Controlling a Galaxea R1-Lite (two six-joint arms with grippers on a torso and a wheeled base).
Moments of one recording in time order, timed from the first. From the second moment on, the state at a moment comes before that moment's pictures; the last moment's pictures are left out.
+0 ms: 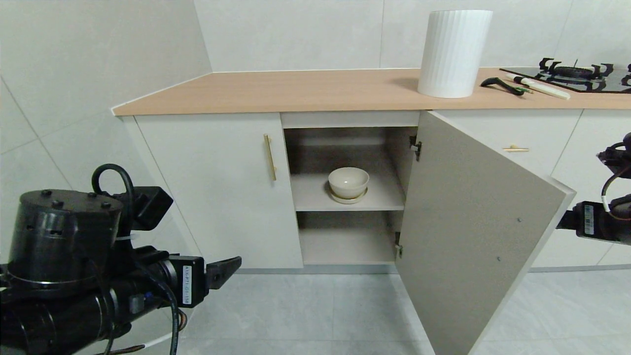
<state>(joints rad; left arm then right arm) -0.53 1.33 -0.63 -0.12 0.30 -0.30 0.04 1.48 -1.00 0.28 -0.33 0.25</state>
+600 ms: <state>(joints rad) -0.53 1.33 -0.63 -0.12 0.30 -0.30 0.19 1.53 -0.98 0.26 -0.33 0.36</state>
